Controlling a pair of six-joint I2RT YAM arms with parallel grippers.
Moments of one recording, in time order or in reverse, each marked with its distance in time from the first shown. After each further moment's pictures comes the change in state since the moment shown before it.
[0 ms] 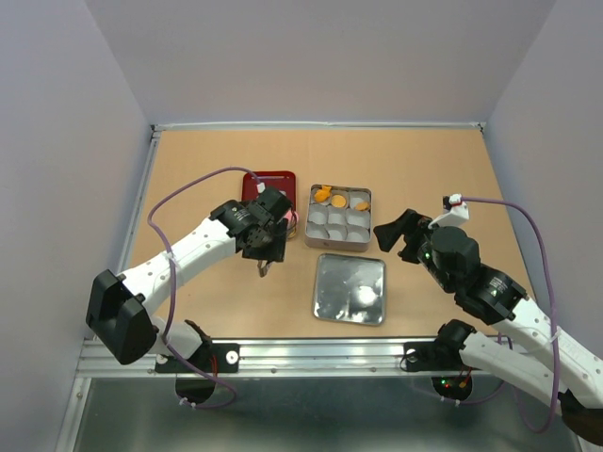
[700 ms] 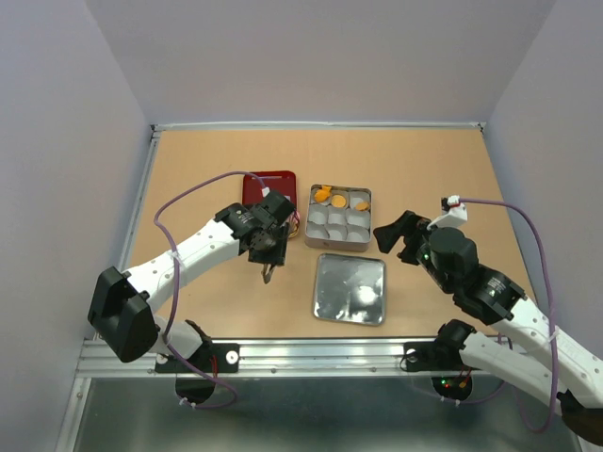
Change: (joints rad) left arm -0.016 0.013 -0.031 0.038 0.039 0.001; right arm 0.000 -0.002 -0.011 0.000 0.000 0.001
